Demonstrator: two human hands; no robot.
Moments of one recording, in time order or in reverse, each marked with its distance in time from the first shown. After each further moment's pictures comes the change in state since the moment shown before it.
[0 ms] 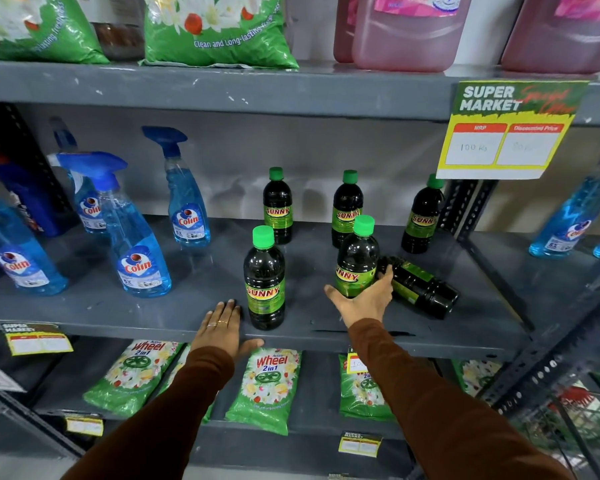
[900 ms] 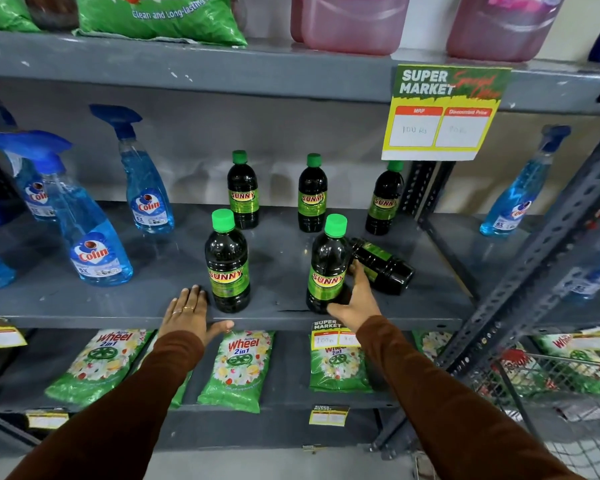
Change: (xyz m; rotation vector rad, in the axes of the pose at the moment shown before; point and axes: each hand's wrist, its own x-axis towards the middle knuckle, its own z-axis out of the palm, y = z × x) left_hand -0.002 0.006 0.008 0.012 0.034 -0.043; right_hand -0.007 0.024 -0.071 -0.142 -0.398 -0.069
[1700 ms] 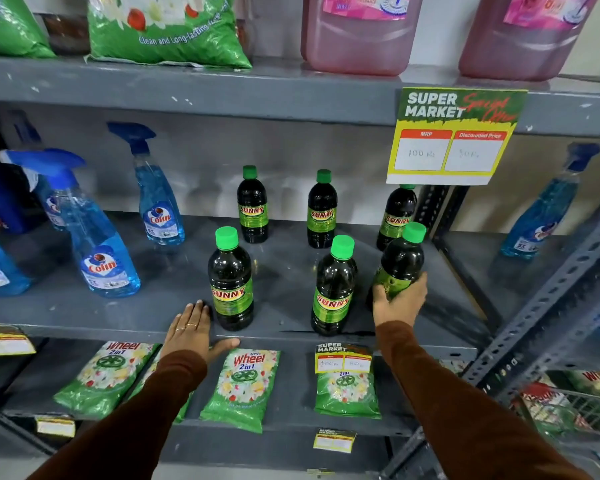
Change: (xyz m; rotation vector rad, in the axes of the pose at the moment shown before) left_hand 0.000 0.006 -0.002 -0.061 0.001 -0.055; right_hand 0.041 0.010 -0.032 0.023 0.621 0.027
